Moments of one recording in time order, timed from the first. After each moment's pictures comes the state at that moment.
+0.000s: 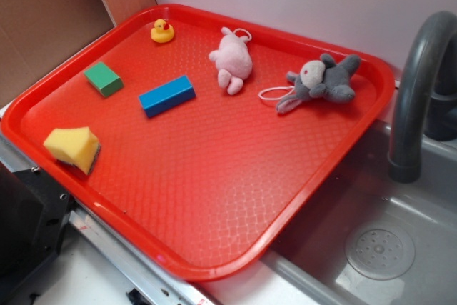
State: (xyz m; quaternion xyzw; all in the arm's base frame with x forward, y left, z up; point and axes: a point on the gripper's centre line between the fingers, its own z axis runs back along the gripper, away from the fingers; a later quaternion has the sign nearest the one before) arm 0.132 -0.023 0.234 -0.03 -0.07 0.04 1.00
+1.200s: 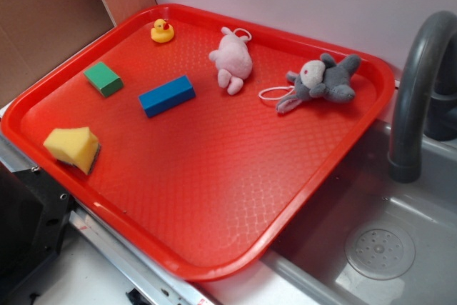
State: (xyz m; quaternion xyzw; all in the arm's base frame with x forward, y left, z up) arm 0.270 0.075 0.133 0.16 -0.26 0.39 0.87
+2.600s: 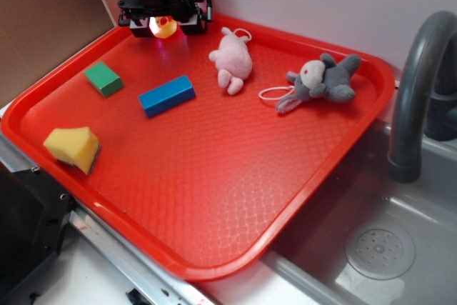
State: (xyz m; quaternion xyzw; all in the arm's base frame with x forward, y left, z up) arm 0.325 0.126 0.015 0.10 -0.17 0.32 0.92
